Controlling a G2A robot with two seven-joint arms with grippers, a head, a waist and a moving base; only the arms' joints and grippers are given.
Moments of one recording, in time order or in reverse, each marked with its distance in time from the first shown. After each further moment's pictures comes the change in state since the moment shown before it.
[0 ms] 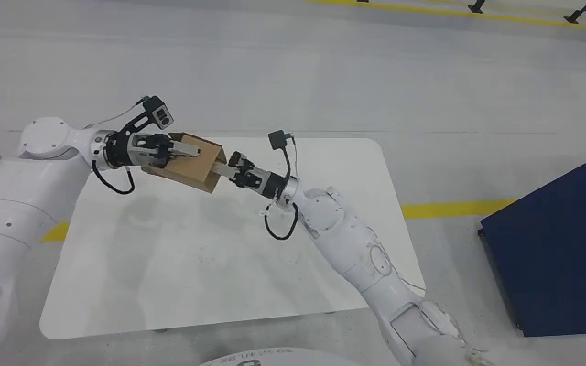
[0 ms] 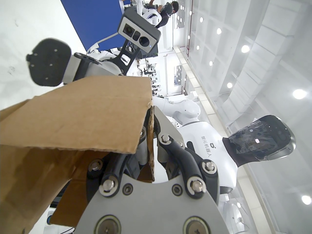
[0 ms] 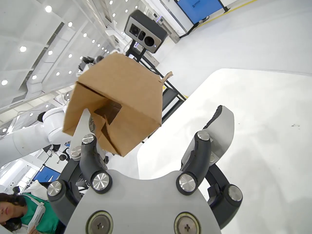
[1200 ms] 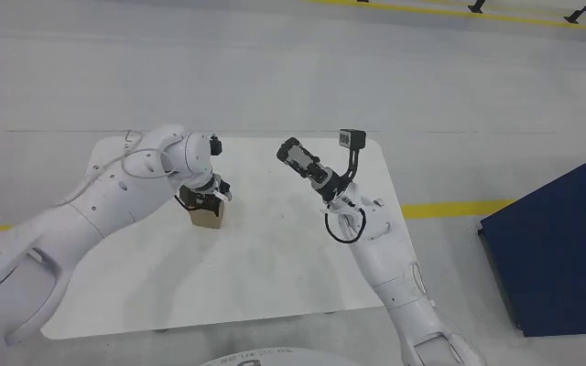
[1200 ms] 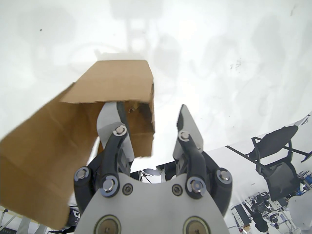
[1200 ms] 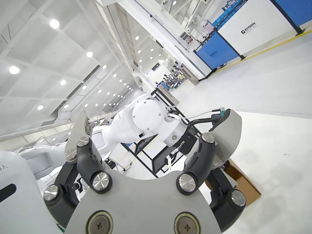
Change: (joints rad) left arm -0.167 -0.221 0.480 -0.159 1.138 0.690 0.374; right arm -0.201 0.065 0.281 -0.171 0.267 -0.147 0.089
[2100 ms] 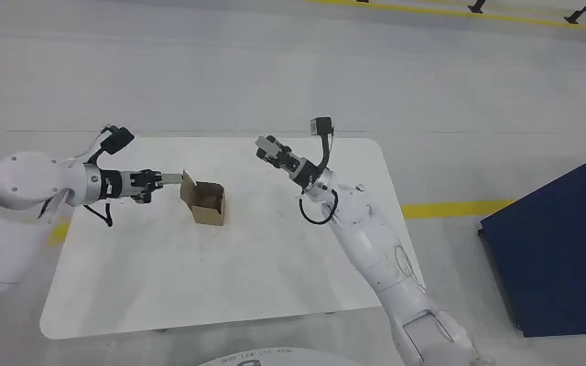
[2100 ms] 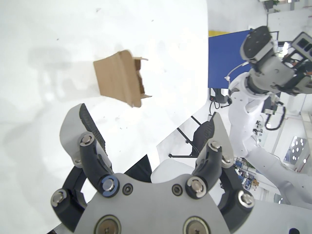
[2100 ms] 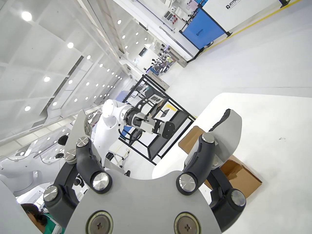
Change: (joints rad) left arm 0.627 0.379 -0.897 -0.547 -0.042 -0.244 -0.043; right arm 0.155 -0.021 -0.136 0.121 -0.064 0.154 -0.024
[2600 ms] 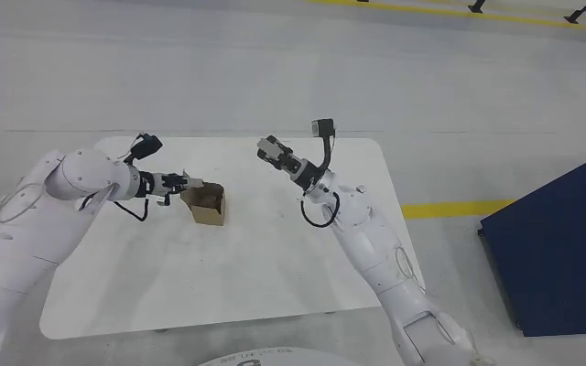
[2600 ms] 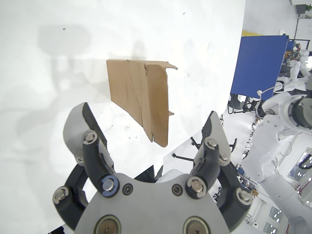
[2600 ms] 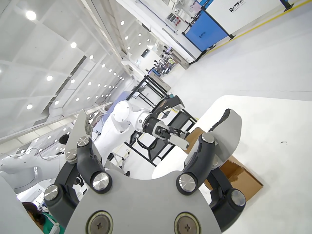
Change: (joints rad) left arm -0.208 -0.093 0.287 0.260 0.015 0.037 0.094; right arm -0.020 0.003 0.009 -0.016 -0.004 -0.038 -0.003
